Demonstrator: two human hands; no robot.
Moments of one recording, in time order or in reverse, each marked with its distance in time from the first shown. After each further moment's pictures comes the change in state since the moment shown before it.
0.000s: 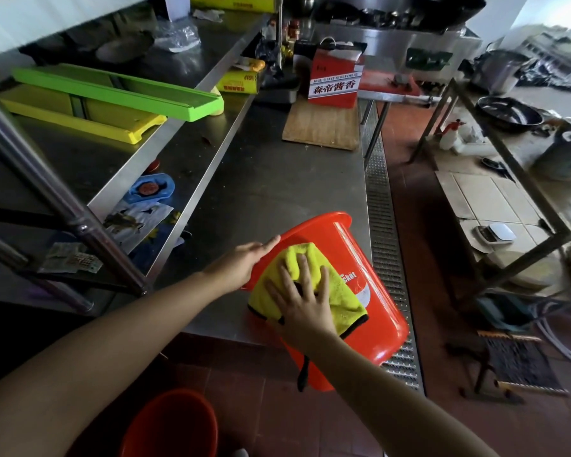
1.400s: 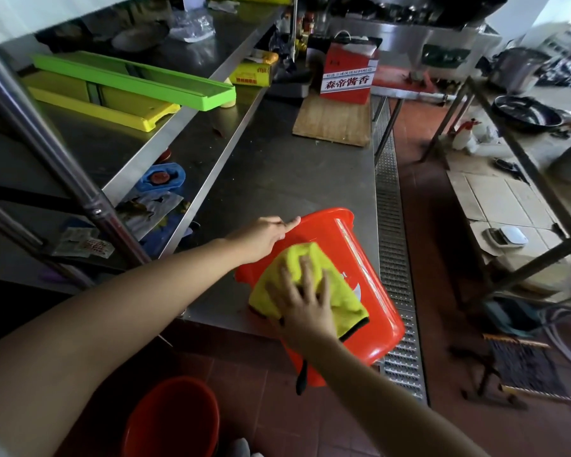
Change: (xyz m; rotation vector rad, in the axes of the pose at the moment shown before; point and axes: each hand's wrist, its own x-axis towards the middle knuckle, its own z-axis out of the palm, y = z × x) left_hand 0.035 0.017 -0.022 0.025 0.036 0.098; right_hand -0.014 -0.019 0.000 0.053 0.006 0.000
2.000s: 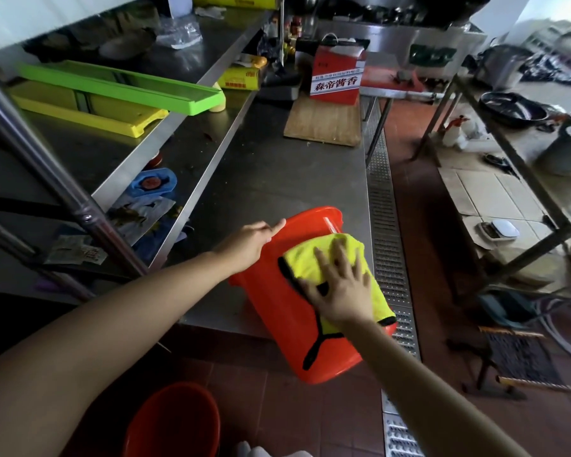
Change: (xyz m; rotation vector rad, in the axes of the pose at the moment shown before) left_hand -0.017 0.010 0.002 -0.006 0.041 -0.056; right_hand -0.007 0.080 -0.008 0.400 -0.006 0.435
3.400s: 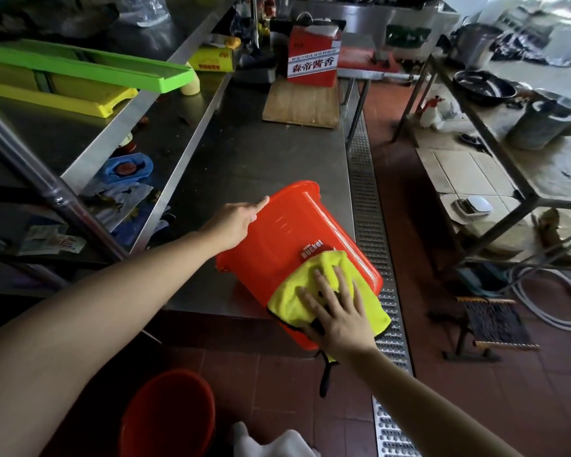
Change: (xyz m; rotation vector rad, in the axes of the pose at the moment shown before) left_hand 0.006 0.002 0.009 -0.004 0.048 -0.072; right_hand -0.100 0.047 0.037 -0.232 0.173 -0.387
